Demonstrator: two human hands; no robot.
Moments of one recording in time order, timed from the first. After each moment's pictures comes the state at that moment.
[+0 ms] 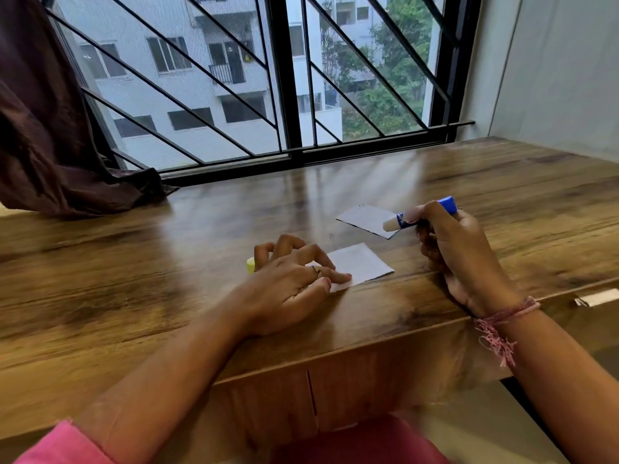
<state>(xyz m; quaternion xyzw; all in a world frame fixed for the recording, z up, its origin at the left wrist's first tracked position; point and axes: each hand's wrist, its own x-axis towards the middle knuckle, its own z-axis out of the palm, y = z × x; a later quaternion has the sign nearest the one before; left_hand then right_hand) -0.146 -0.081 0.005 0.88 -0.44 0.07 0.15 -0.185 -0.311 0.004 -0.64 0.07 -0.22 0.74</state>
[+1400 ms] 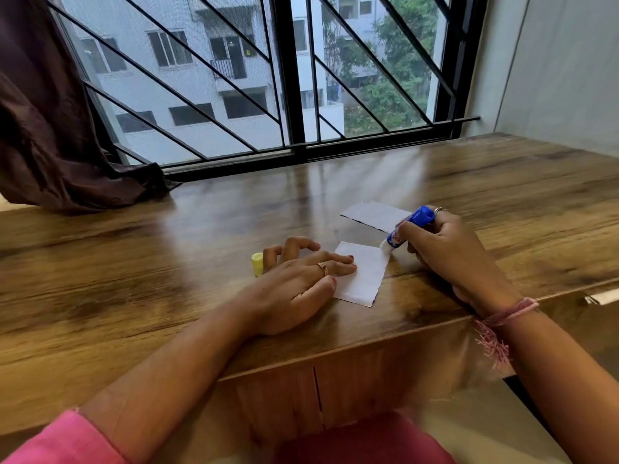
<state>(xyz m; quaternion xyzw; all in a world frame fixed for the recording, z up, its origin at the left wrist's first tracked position) -0.143 -0.080 -0.001 0.88 -0.44 0.01 0.16 -0.167 -0.315 -0.014 -0.79 0.06 -0.24 0.56</state>
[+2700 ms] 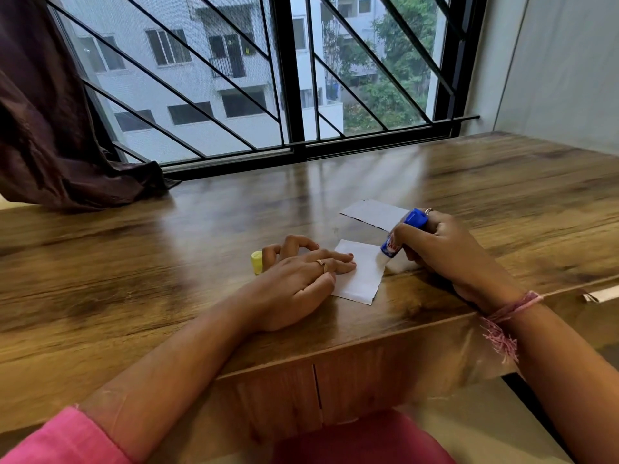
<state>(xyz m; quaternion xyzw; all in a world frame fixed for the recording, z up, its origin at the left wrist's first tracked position) -0.139 -0.080 -0.002 0.87 -0.45 -0.02 0.20 -0.172 -0.312 -0.010 -0.80 0.00 -0.19 0.57</state>
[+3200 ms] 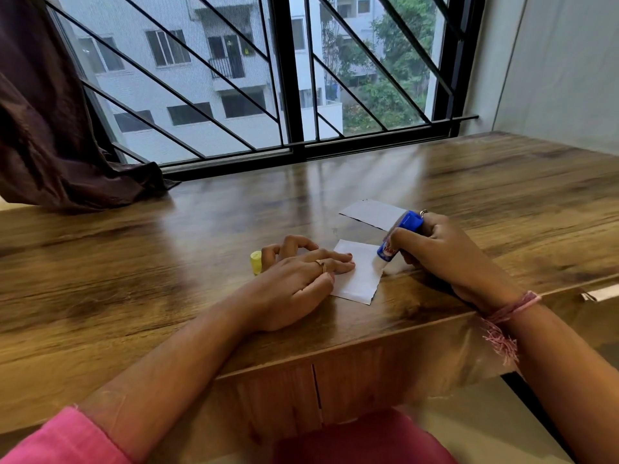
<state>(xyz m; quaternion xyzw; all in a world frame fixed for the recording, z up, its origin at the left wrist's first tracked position) -0.138 -0.080 -0.003 0.87 -0.46 -0.02 0.20 -0.173 -0.310 -0.010 -0.81 -0.02 -0.19 0.56</state>
